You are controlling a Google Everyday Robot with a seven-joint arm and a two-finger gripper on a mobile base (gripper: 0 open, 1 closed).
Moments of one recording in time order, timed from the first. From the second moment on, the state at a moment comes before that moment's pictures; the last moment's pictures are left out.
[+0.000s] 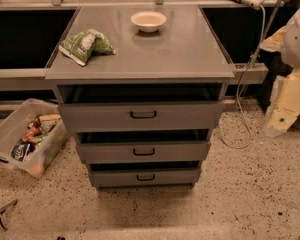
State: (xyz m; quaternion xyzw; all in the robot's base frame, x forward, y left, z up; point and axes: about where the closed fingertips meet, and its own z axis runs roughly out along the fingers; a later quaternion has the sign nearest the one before) arm 0.438 -0.217 0.976 -0.60 0.78 -0.03 0.16
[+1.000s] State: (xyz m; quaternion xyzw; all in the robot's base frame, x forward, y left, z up) arm 0.441 -0.200 0.875 -0.59 0.78 0.03 0.19
